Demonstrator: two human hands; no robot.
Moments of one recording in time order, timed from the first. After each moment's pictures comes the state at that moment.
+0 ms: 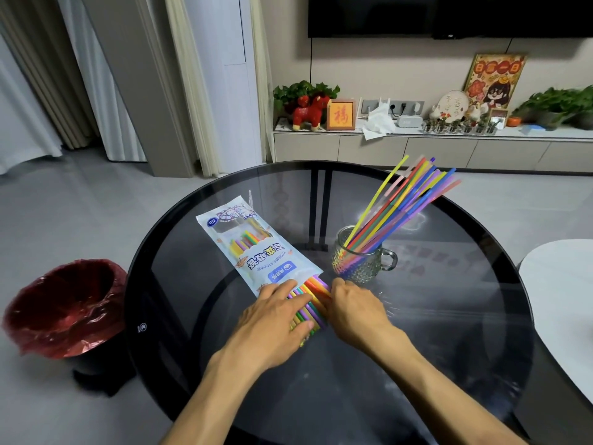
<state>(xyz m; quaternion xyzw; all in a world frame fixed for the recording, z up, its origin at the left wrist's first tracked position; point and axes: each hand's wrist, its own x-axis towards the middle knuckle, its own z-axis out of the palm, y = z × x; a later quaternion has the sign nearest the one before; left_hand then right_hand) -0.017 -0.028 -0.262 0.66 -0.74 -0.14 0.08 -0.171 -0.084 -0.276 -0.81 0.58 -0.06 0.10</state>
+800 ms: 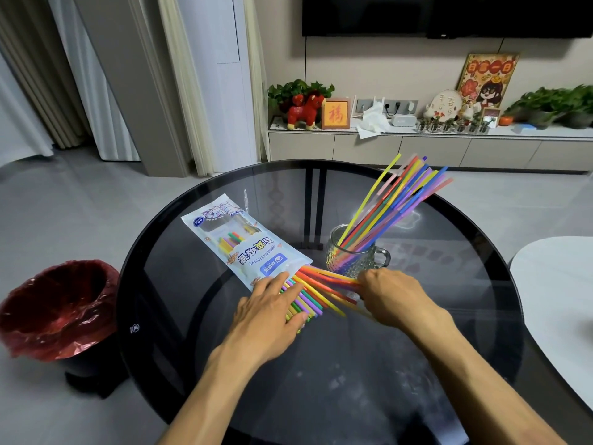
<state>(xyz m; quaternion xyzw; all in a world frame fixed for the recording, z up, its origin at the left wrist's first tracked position) -0.020 -0.036 -0.267 0.68 -0.72 -0.11 0.06 -0.223 -0.096 -0.232 -0.80 0.59 0.06 0.04</state>
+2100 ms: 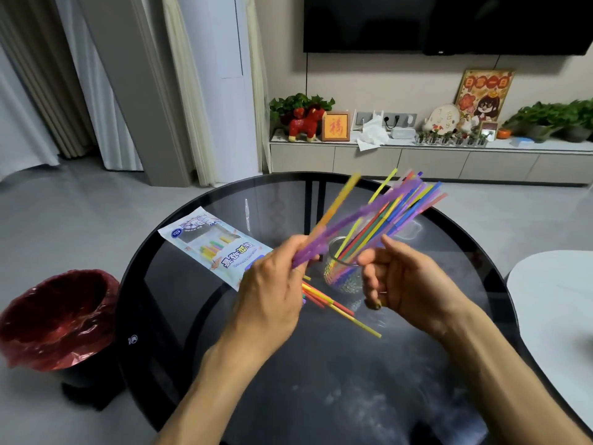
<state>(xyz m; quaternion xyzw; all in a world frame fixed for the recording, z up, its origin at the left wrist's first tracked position) -0.044 -0.028 -0.191 0.53 -0.69 -0.12 0.48 -0.249 -0.096 -0.190 -0.45 0.34 -0.34 0.75</state>
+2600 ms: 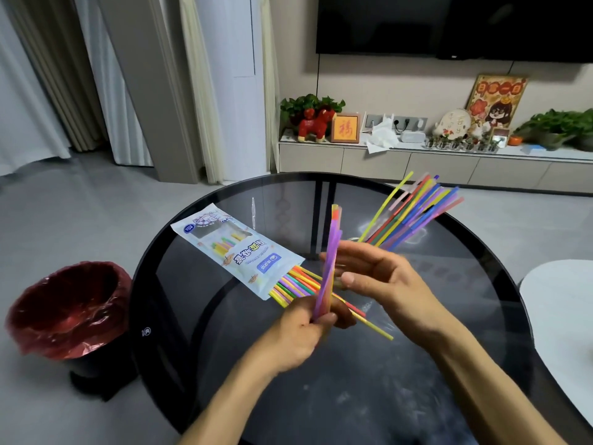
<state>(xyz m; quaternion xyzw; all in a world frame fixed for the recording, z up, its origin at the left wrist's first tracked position) -0.044 -0.033 -0.251 0.48 -0.64 -0.46 0.39 -0.212 -0.077 -0.198 -0.64 0.26 -0.40 0.60</state>
